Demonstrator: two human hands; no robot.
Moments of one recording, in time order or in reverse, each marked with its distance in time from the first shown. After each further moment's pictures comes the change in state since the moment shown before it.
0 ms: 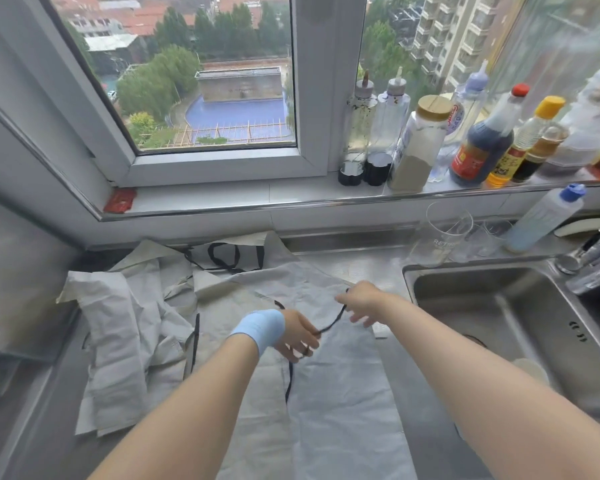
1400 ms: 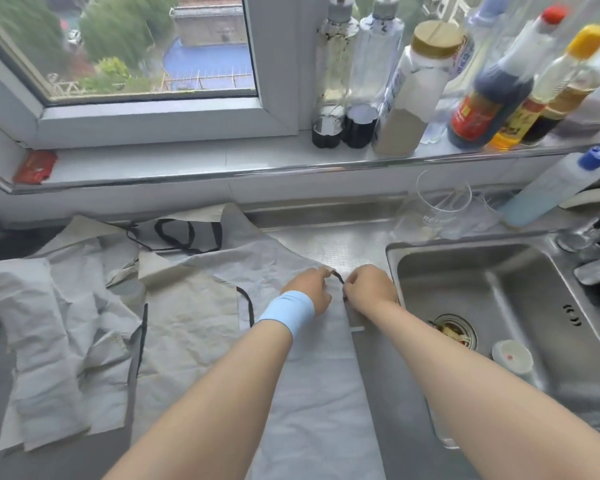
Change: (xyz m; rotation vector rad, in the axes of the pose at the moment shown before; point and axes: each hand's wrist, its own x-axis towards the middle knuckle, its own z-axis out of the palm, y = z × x) left_hand 0.115 0.072 0.040 0.497 0.458 0.262; right_hand 0.069 0.072 -0.019 -0.246 0.409 0.001
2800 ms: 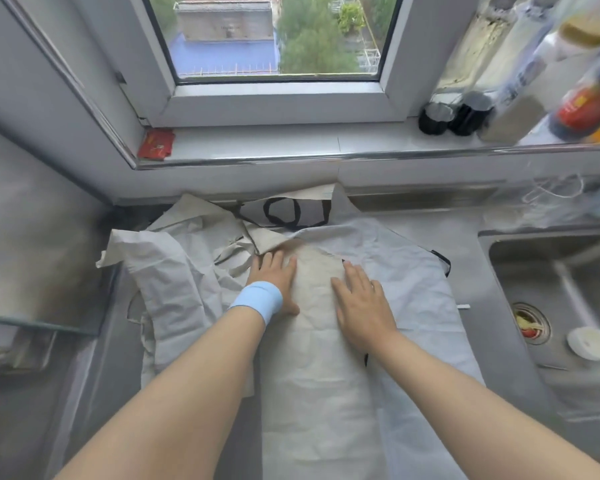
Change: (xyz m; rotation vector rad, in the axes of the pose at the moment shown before) left_hand -0.075 -0.259 -0.077 0.577 0.031 -0.021; right_hand -0.110 -0.141 0.160 -0.417 0.163 -0.560
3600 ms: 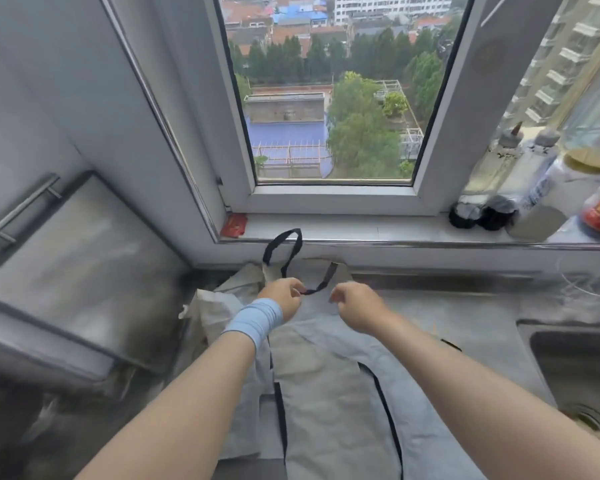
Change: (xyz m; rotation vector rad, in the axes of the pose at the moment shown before) left_hand -0.064 -0.076 -0.114 -0.791 0.196 -0.232; right_hand 0.099 -0.068 -0.139 0.397 -0.114 -0.032
